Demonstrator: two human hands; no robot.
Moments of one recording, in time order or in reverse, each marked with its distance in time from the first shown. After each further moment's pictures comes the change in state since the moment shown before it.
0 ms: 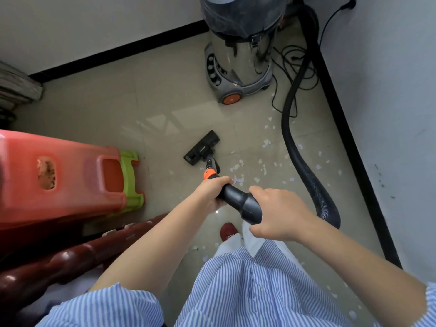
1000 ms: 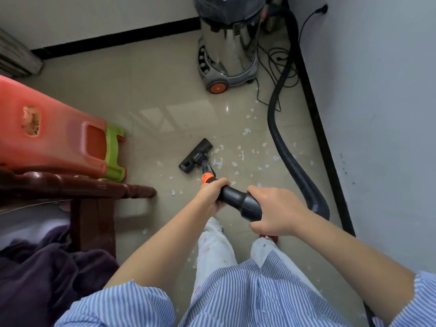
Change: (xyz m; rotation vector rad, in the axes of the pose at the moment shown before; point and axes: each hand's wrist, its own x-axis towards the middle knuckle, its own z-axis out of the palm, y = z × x) left_hand -0.053 -0.182 0.076 -0.216 0.000 0.074; right_hand -0.156 0.073 0.085 -0.098 0.018 -0.076
